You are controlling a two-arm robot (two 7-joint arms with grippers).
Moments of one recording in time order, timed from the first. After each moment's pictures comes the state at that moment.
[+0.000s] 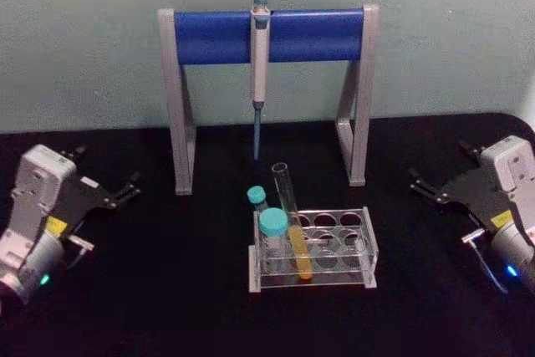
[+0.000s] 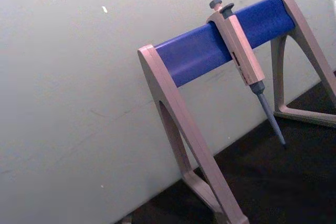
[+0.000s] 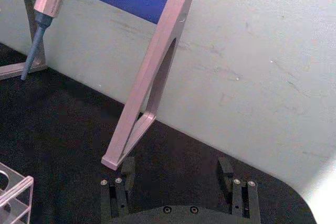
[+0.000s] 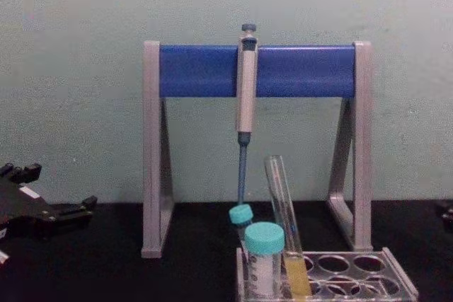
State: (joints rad) left arm -0.20 0.60 0.45 -1.41 -0.25 -0.12 0.03; right arm 0.20 0.60 -0.45 -1.41 0.25 -0.12 -0.03
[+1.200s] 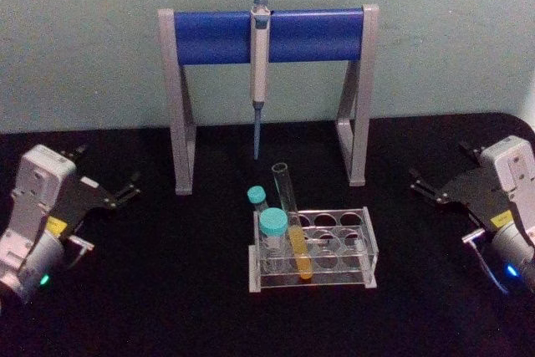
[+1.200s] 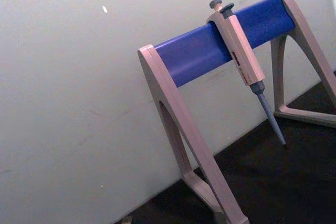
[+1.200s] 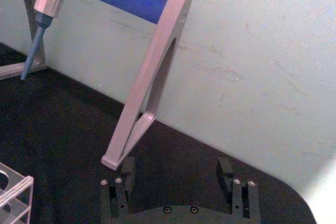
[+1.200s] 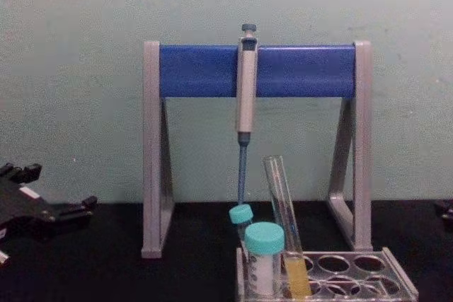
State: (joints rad) left arm -0.20 0.60 0.45 -1.41 -0.25 -0.12 0.03; right arm 0.20 0.60 -0.45 -1.41 0.25 -0.12 -0.03
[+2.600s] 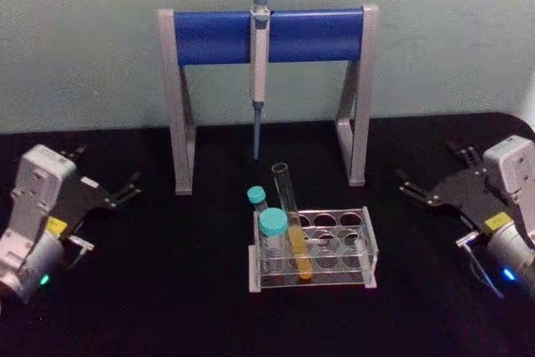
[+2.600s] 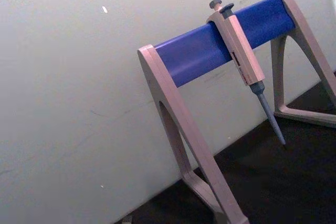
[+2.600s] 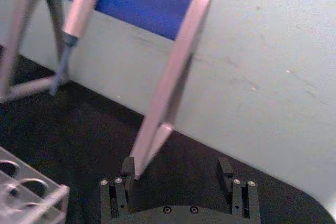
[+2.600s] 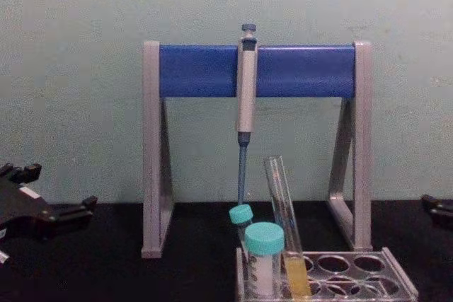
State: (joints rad) left arm -0.20 0.60 0.45 -1.41 -0.25 -0.12 0.03; right arm 0.16 0.60 -0.42 -1.46 0.28 -0.13 0.05
